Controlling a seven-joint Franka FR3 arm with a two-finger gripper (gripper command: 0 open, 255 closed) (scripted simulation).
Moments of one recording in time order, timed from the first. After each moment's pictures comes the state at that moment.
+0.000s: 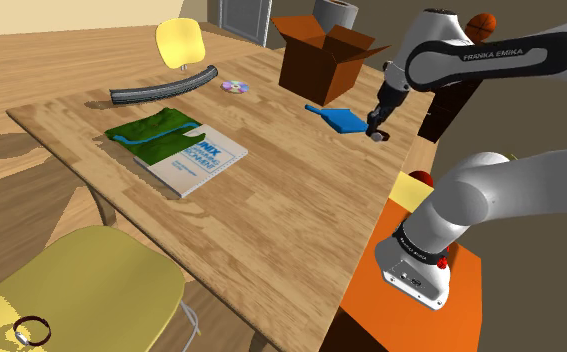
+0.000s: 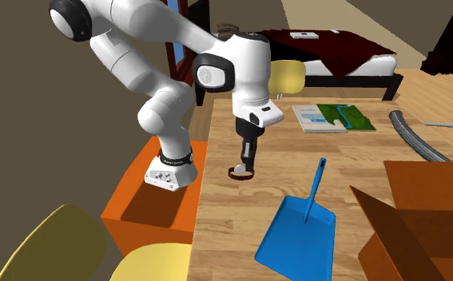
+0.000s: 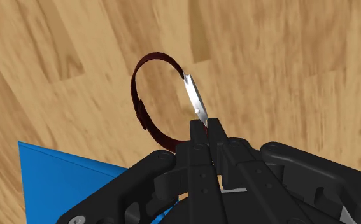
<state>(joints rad) -0.16 -0.78 -0.31 -2.81 -0.32 2.13 -0.15</state>
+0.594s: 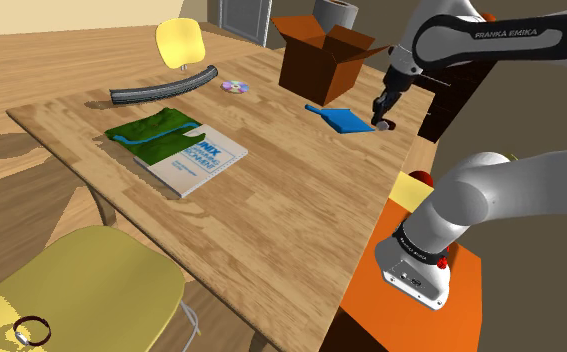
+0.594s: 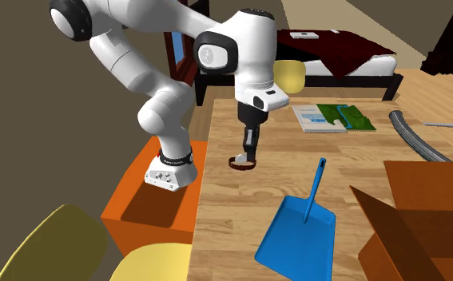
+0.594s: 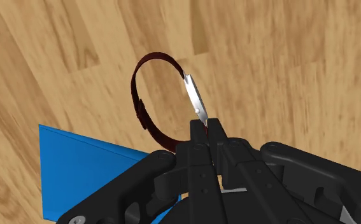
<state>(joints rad) -0.16 -0.79 -0.27 -2.71 -0.28 2.00 -0.17</state>
